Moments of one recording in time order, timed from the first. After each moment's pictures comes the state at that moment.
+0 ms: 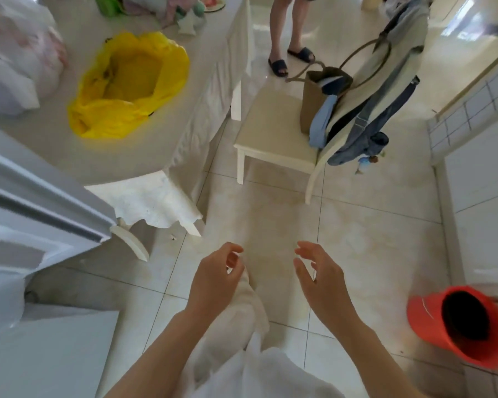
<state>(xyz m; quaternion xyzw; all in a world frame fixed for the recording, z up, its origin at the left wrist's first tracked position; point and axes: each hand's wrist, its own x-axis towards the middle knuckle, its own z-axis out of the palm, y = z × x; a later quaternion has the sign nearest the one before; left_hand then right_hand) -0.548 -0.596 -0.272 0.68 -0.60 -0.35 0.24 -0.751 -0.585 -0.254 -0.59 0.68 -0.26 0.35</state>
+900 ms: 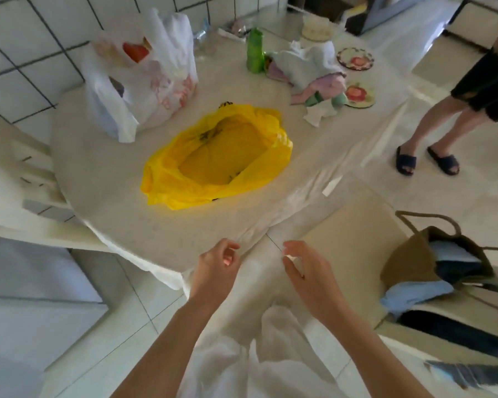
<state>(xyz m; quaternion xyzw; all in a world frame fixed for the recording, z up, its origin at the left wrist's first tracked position) -0.483 -0.940 -0.258 0.85 -0.30 -0.27 0.35 -0.646 -1.048 -0.233 -0.82 0.41 -0.11 0.39</state>
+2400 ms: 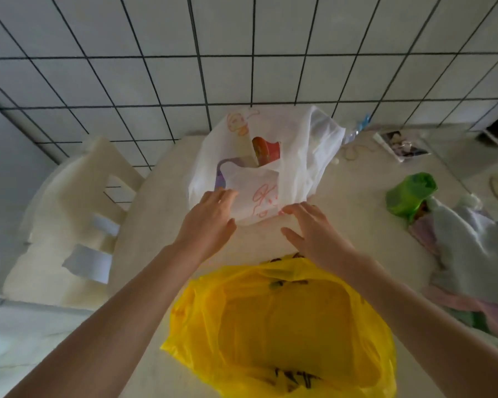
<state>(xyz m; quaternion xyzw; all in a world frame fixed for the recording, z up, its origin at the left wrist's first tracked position) -0.092 -1.124 -0.188 0.95 -0.25 -0.01 0.18 -0.167 -1.334 -0.187 -0.96 0.00 0.05 0.27</state>
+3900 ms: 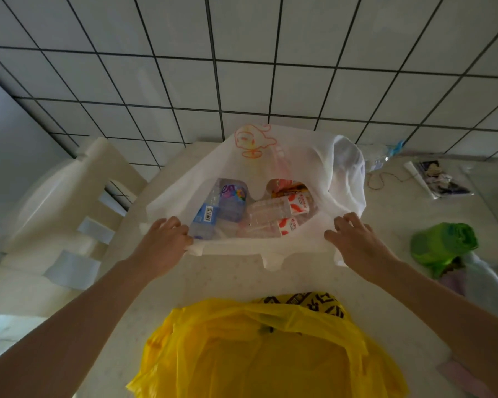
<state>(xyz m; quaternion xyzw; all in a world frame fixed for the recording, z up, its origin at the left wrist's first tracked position) -0.020 -1.061 -0.257 0.94 -0.31 -0.07 -0.12 -0.080 -1.466 -0.243 -0.99 -0.16 0.01 -0.05</state>
